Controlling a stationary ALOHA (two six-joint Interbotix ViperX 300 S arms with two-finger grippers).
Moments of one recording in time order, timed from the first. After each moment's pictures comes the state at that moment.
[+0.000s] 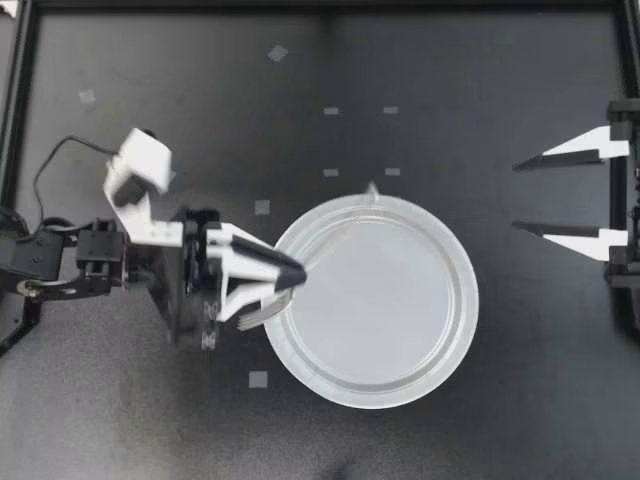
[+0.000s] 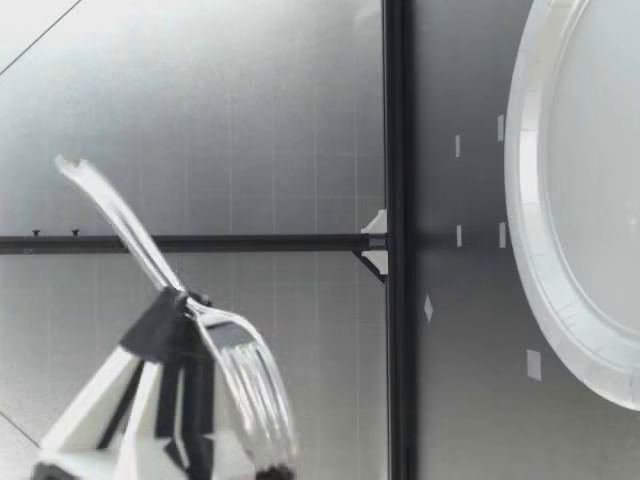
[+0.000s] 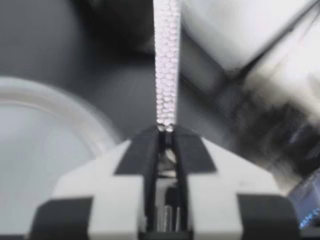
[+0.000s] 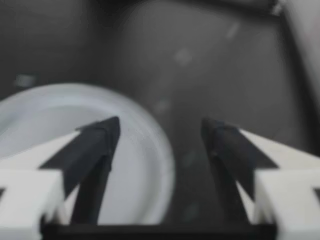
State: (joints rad) left arm -0.14 -0.24 0.88 -0.35 -0.50 -0.52; right arm -0.12 -0.91 1.05 -0.10 0.13 -0.33
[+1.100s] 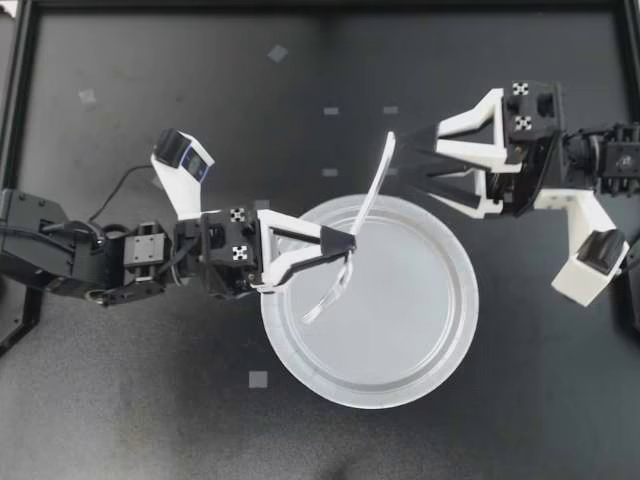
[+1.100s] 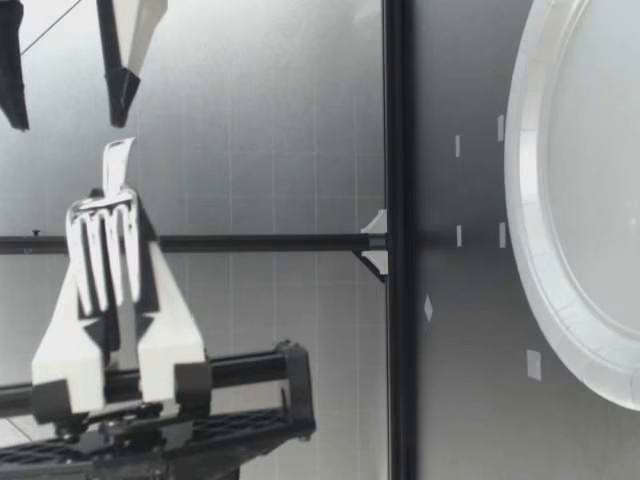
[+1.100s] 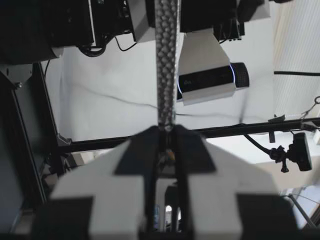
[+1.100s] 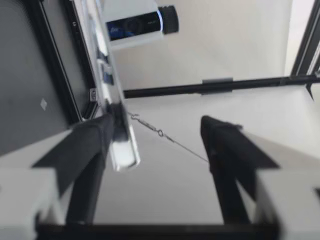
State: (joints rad) left arm -0.11 -0.02 0.79 -0.25 -0.90 -1.34; right arm -0.27 -0.45 0.92 -0.52 -0.47 -1.00
